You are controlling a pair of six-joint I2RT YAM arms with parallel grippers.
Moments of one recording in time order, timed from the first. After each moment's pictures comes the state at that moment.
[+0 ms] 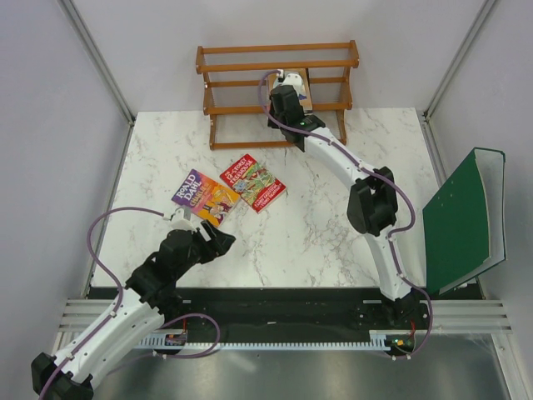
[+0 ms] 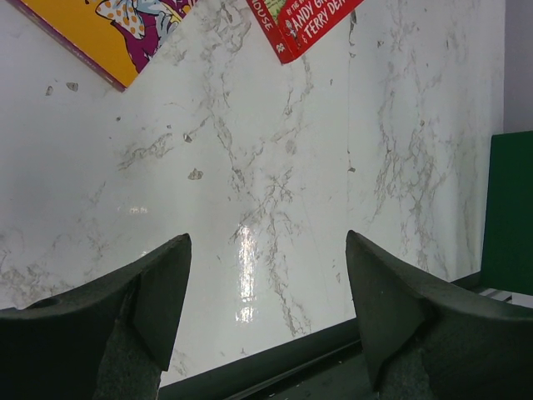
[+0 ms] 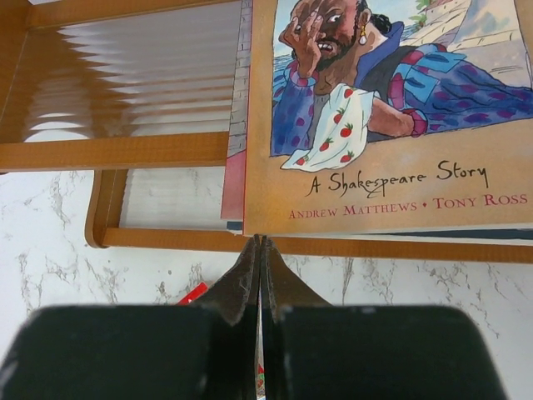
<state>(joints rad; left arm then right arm) -0.60 0.43 0.28 -0.36 -0.12 -0.88 0.57 2.29 2.18 -0.31 0.36 0.40</state>
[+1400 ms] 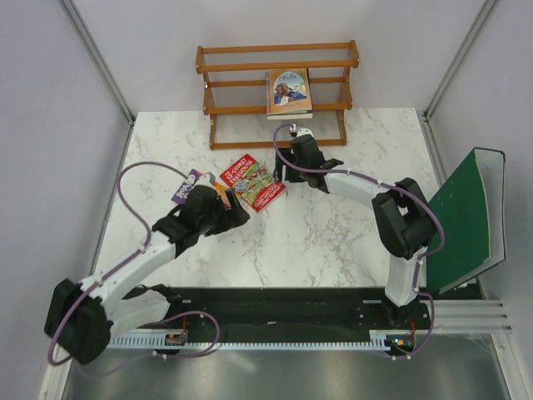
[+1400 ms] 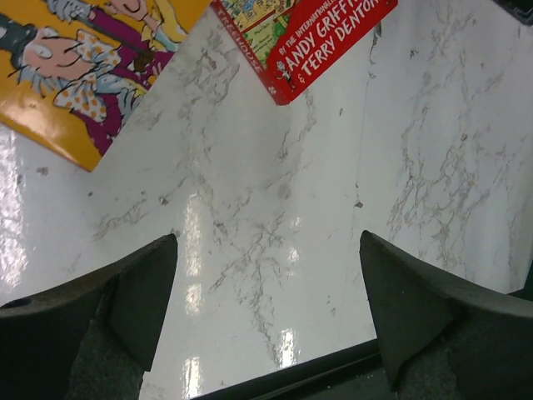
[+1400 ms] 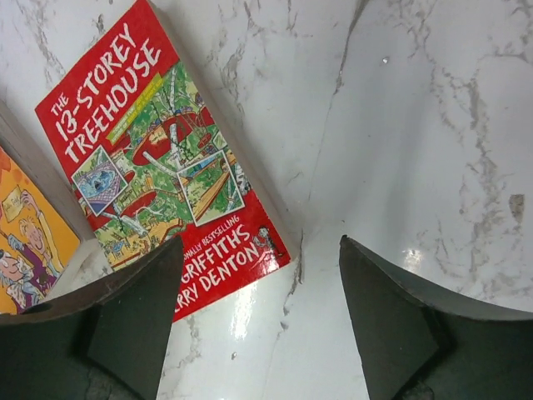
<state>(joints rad) -0.56 1.01 0.63 -0.34 -0.07 -0.78 0.57 1.91 1.34 -0.10 0.08 0.44</state>
